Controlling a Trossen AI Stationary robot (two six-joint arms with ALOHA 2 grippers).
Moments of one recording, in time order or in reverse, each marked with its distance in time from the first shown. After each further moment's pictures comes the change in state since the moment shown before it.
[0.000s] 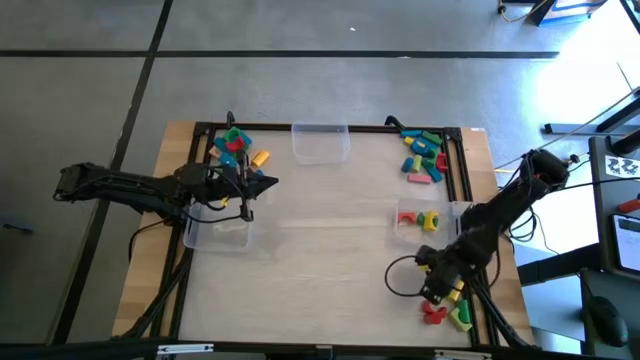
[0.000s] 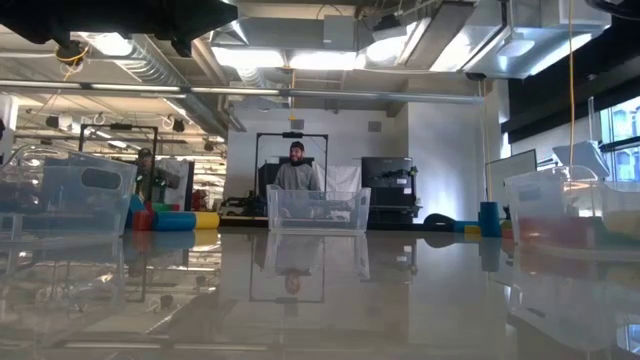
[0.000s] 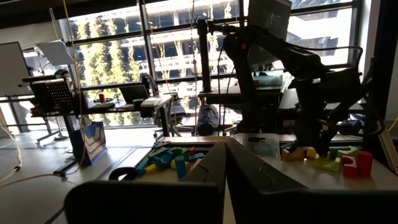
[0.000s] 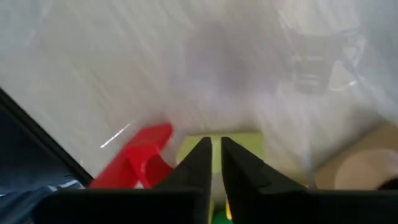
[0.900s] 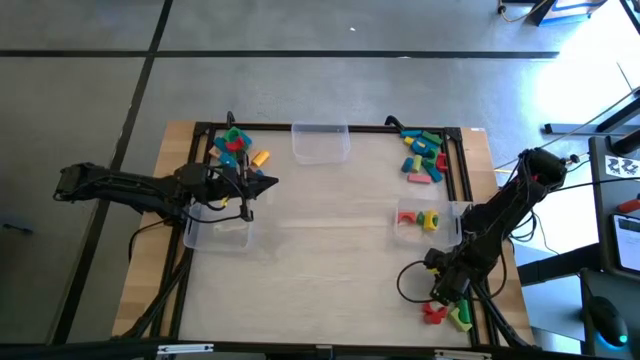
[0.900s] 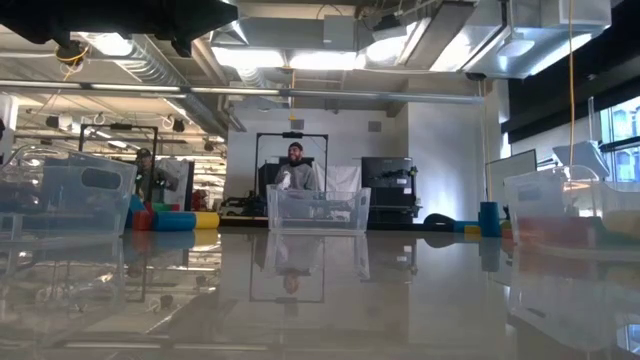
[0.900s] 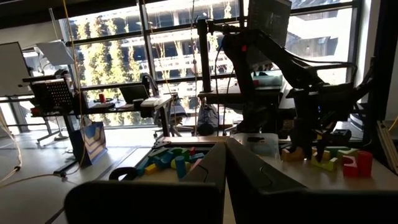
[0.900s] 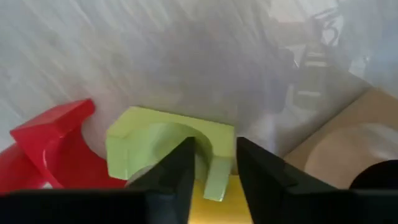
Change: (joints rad) left arm 0.000 0.000 0.000 0.000 0.000 0.001; right arm 0.131 0.001 -0.145 0.082 -0.012 0.072
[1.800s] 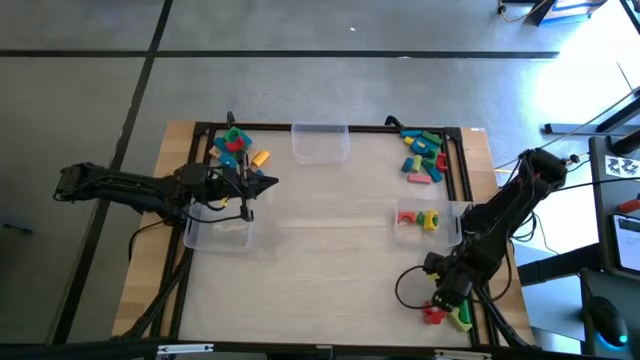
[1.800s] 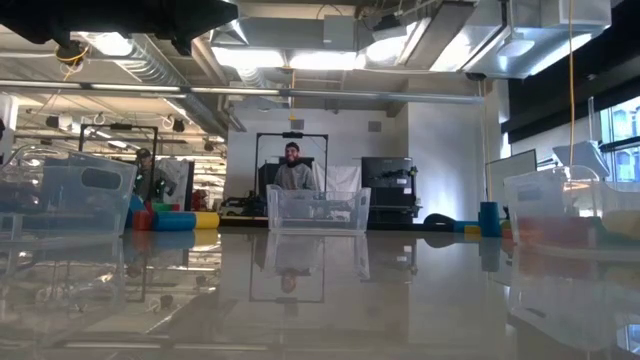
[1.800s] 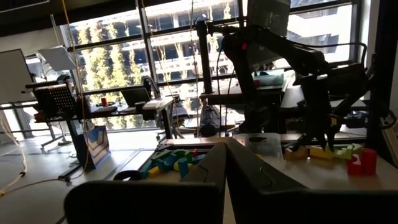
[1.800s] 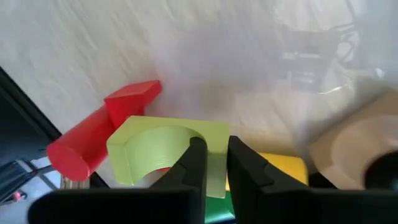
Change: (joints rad) left arm 0.000 0.000 0.000 0.004 0.000 0.030; right arm -0.027 0.000 0.161 -0.124 0.000 -0.080
